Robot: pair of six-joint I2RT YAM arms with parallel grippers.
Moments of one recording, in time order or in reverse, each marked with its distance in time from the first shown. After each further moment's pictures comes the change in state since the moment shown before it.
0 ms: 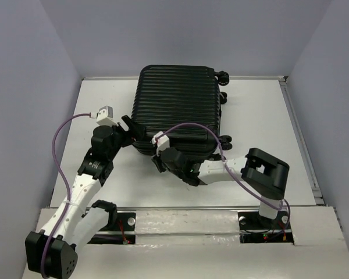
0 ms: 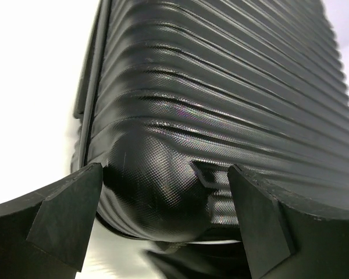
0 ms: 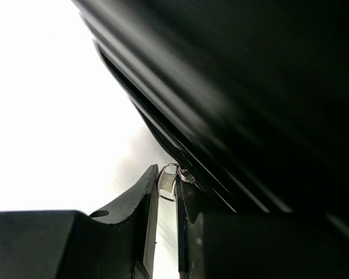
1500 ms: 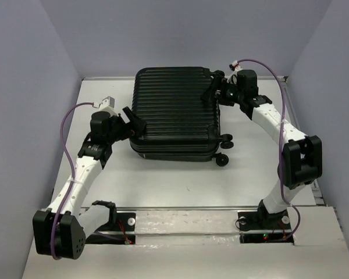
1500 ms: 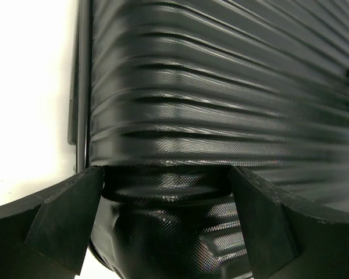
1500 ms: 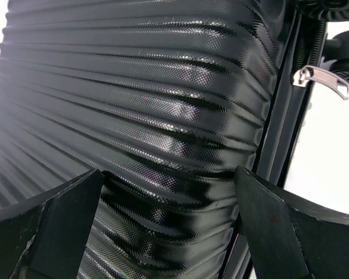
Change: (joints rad) left arm 0.130 0.208 0.161 -0.094 0.206 0.031; right arm -0.885 -0.111 0.408 -0.563 -0.657 0.190
